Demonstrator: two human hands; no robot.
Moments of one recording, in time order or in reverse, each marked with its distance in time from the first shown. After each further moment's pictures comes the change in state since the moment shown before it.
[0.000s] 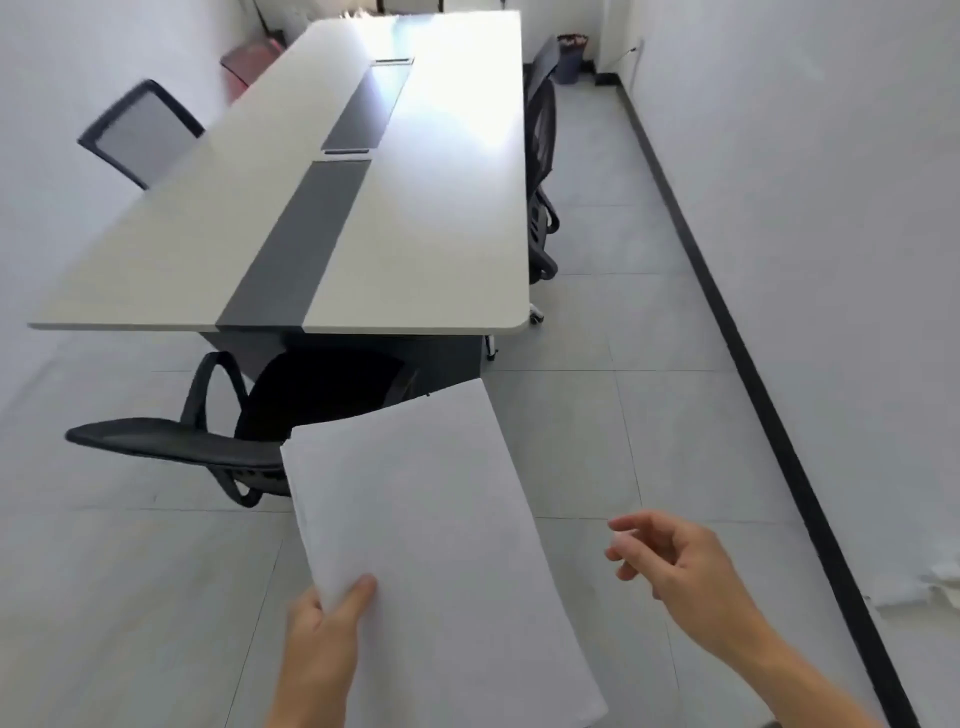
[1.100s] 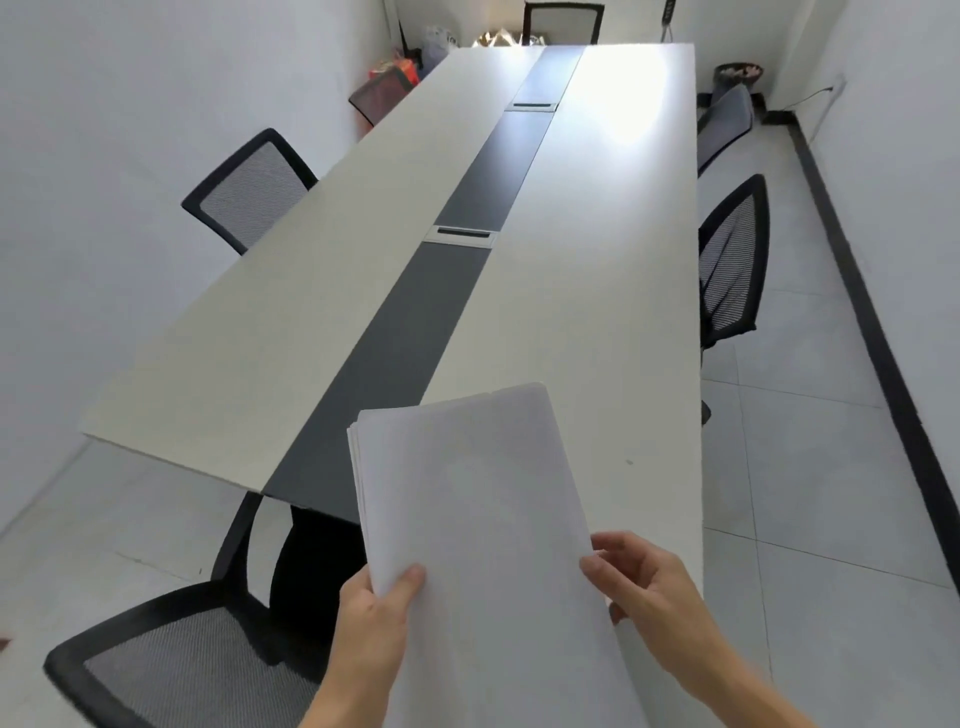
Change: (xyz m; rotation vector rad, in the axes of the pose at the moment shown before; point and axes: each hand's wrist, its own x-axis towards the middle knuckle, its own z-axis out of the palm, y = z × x) left_hand 0.366 0.265 0.124 -0.140 0.010 0.032; right_hand 0.459 -0.219 0.134 0.237 -0.353 -0.006
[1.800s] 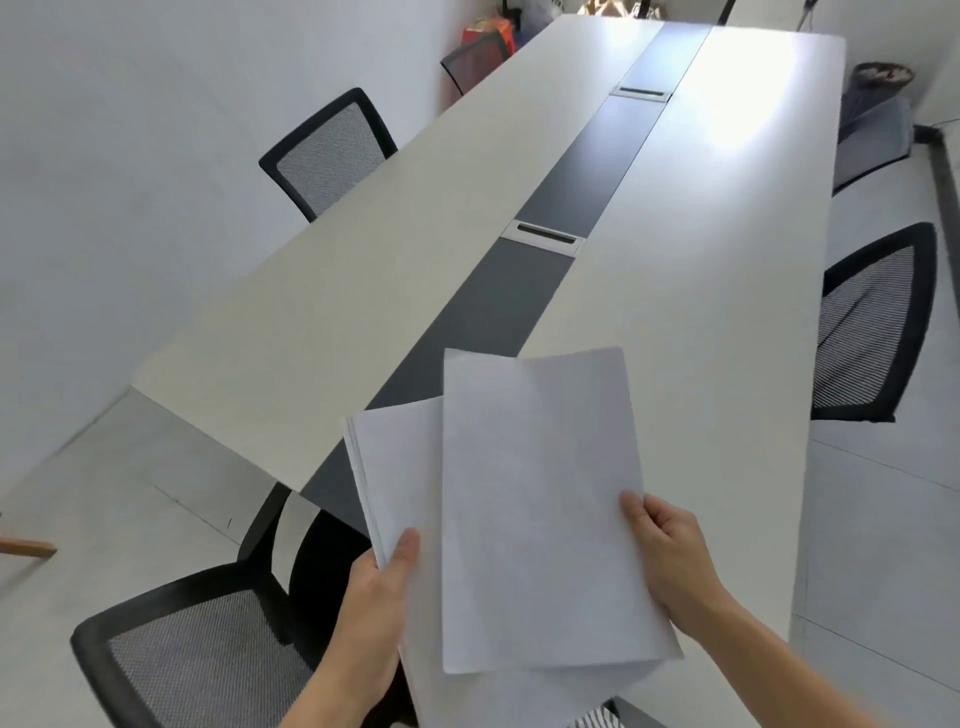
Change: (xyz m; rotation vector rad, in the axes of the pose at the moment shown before) left_hand 0.095 0.045 -0.013 -0.202 0.019 -0.109; right_hand 0.169 -0.039 0.028 -0.087 0.070 0.088
